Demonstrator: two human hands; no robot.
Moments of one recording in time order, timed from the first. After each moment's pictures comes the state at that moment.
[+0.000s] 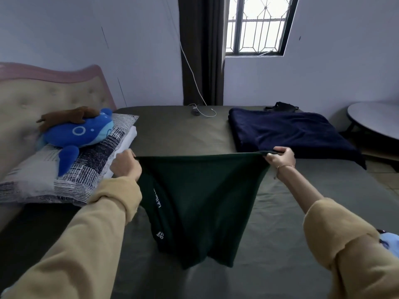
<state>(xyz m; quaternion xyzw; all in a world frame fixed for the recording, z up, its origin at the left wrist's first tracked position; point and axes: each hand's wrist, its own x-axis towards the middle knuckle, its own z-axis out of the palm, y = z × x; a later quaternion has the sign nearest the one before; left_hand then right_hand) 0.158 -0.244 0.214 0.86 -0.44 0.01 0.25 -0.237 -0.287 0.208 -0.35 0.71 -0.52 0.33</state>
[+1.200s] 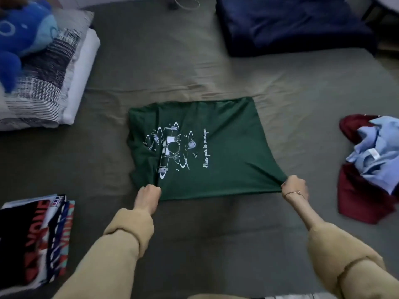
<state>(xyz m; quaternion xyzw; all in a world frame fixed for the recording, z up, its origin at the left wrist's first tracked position) 0.090 -0.016 -0.039 0.64 -0.71 -0.08 -0.27 -0.296 -0.027 -0.036 -0.39 0.88 0.01 0.26</state>
